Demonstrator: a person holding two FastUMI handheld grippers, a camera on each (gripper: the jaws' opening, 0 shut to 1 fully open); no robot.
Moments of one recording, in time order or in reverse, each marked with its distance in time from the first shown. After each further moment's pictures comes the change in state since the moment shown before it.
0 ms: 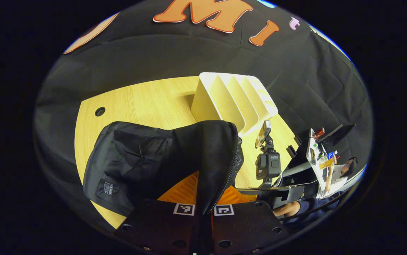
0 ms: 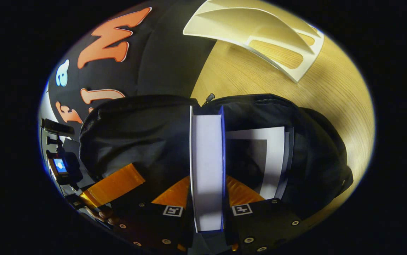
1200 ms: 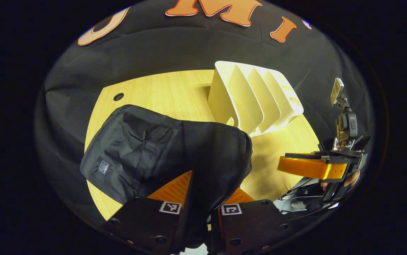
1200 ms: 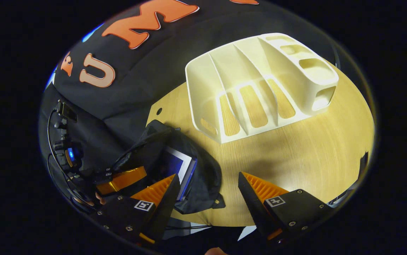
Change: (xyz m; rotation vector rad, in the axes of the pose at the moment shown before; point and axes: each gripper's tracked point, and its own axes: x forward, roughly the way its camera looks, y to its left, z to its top) left arm 0.040 -0.028 -0.035 -0.110 0.021 0.232; right arm -0.167 -0.065 0.108 -0.485 -0.046 -0.332
